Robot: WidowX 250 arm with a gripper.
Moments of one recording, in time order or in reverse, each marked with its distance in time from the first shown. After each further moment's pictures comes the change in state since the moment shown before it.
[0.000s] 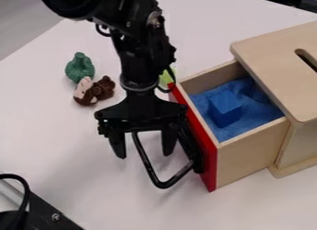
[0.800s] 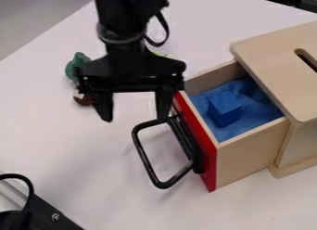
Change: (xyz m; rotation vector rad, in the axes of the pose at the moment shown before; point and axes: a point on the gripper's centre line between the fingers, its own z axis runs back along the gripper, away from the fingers) arm -0.008 0.021 0.082 -0.031 -0.149 -0.074
